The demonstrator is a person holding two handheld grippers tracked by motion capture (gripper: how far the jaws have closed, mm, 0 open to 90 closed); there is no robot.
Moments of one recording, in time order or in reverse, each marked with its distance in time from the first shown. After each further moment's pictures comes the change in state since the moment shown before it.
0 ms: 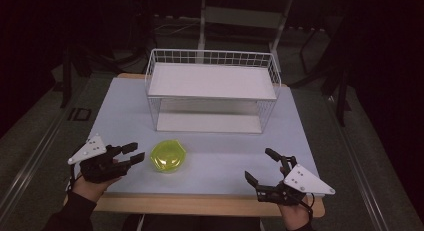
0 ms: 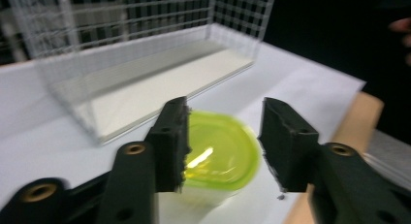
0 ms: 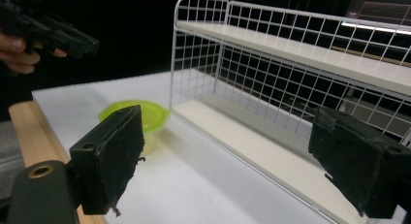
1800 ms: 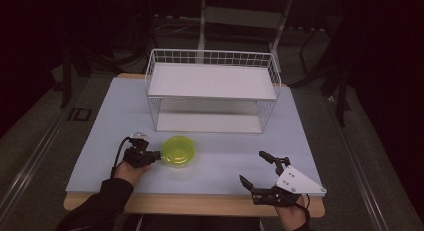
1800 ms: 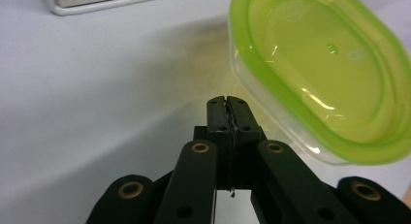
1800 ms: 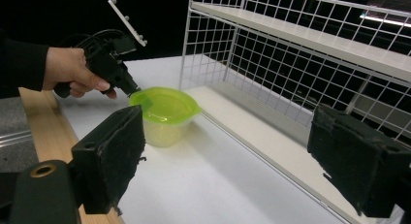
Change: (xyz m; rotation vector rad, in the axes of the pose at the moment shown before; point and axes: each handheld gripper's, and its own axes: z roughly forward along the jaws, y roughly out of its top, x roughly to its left) left arm 0.025 -0.035 0.122 0.414 0.060 -0.303; right arm 0.007 -0.003 0.007 0.057 0.038 -0.051
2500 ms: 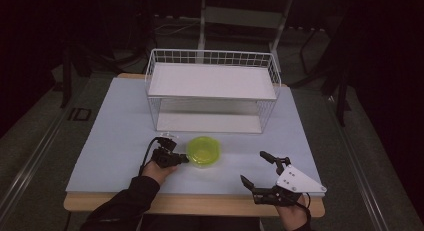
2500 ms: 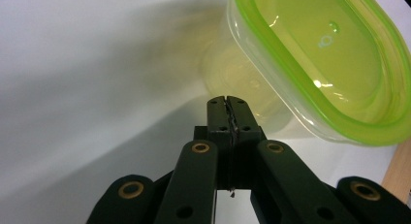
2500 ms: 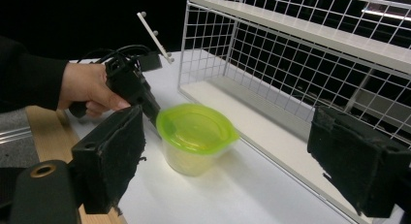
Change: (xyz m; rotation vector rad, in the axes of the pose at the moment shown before) left arm -0.052 0.020 0.054 0.058 -0.117 0.012; right arm -0.003 -0.003 0.000 0.016 0.002 0.004
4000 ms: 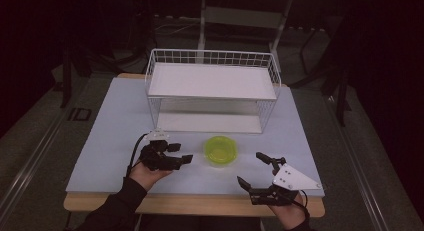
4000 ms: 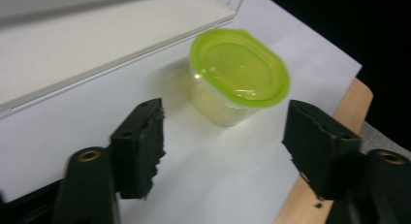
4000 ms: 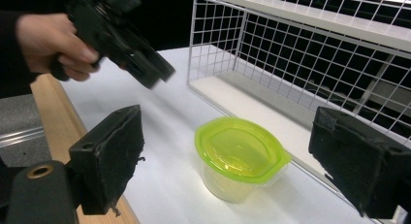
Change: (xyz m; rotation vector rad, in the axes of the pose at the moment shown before) left arm -0.041 0.002 -0.078 -0.201 -0.051 0.193; right arm 0.002 -0.003 0.008 0.024 0.033 0.036
